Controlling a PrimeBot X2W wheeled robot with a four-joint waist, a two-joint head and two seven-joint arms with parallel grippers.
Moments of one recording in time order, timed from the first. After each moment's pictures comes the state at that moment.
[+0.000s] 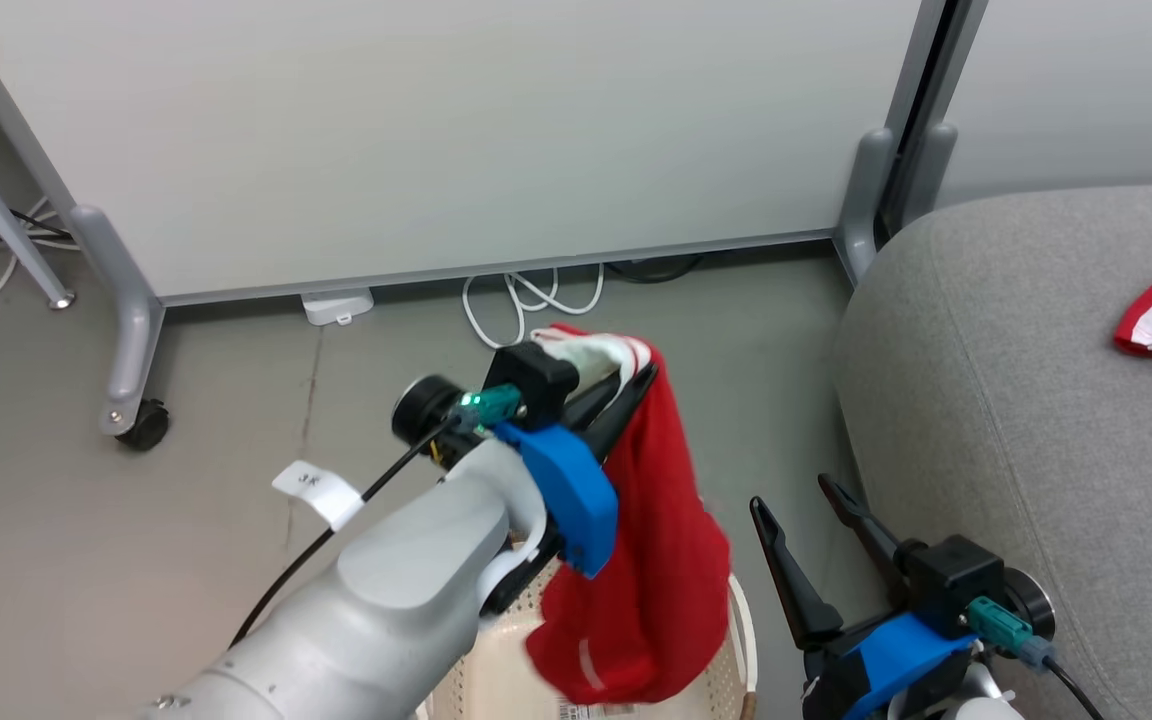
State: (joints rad) left arm -0.84 0.10 -1.24 0.83 -0.96 -0.13 -0.26; right arm -0.09 -0.05 0.20 0.20 0.11 0.13 -0.10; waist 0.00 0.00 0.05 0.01
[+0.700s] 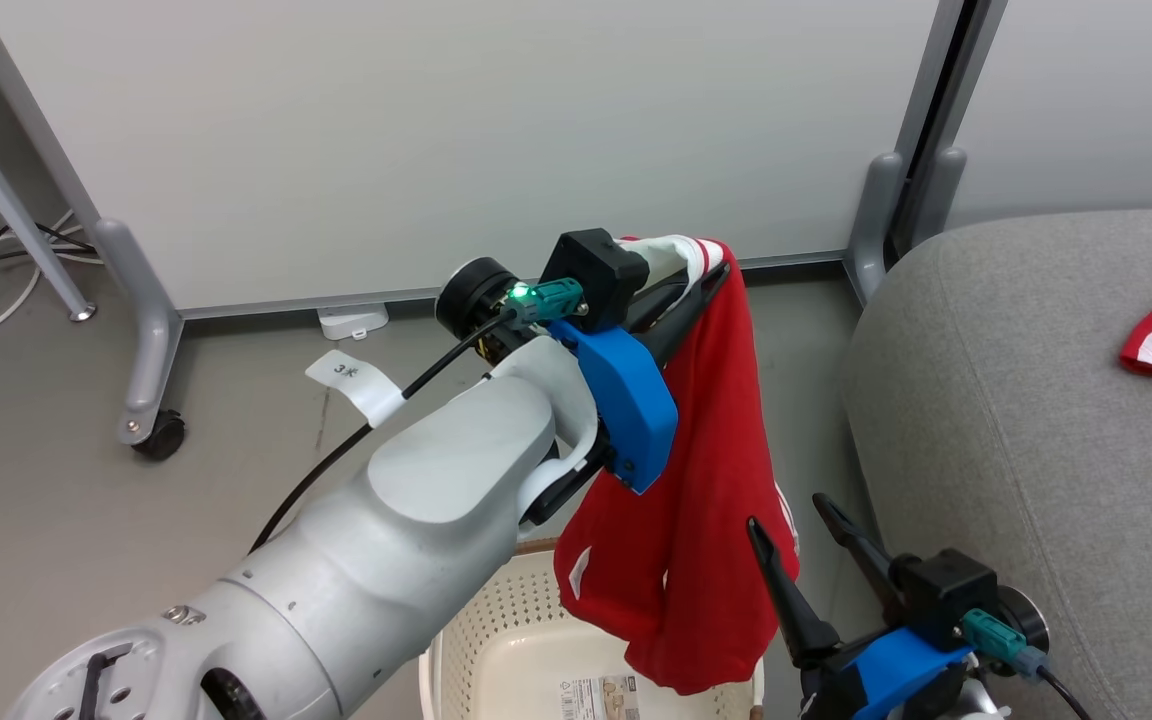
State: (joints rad) left arm -1.02 0.06 -1.27 0.80 -0.98 -0.13 -0.21; right arm -0.07 -0.05 0.21 0.20 0.13 0.13 -0.09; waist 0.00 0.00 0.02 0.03
